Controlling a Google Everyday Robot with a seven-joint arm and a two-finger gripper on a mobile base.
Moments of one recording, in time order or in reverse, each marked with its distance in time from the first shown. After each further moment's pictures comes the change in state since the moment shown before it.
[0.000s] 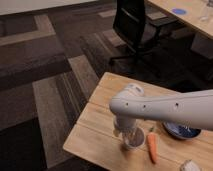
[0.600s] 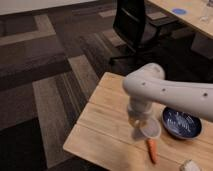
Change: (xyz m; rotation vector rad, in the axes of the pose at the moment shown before) arm -0.043 -0.126 -0.101 0.075 0.006 0.177
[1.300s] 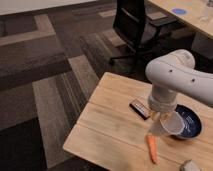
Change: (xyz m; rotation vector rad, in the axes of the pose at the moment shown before) arm -0.018 -0.036 -0.009 0.027 -0.039 0.109
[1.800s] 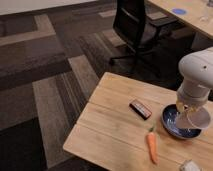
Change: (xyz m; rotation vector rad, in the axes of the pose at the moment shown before) arm -0.096 -0.082 0.019 -0.014 -0.075 0.259
